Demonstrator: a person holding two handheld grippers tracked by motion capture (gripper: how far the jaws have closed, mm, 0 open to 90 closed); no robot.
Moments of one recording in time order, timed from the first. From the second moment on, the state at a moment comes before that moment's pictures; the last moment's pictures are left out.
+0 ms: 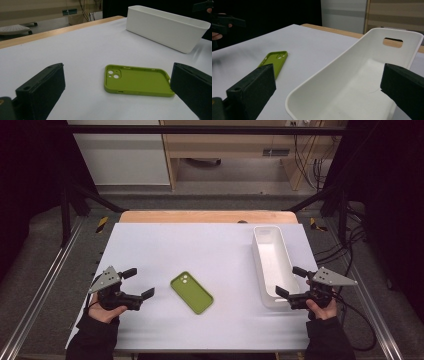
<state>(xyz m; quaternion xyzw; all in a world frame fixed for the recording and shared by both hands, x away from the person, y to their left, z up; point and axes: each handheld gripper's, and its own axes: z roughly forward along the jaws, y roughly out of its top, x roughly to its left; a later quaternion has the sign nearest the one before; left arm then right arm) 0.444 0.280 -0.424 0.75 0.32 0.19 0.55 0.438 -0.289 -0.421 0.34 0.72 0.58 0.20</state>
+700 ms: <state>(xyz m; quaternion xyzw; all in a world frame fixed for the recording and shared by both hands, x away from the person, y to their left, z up) 0.449 0.259 -0.420 0.77 0.30 0.18 0.54 0.437 -0.288 -0.422 0.33 0.72 0.57 0.20</state>
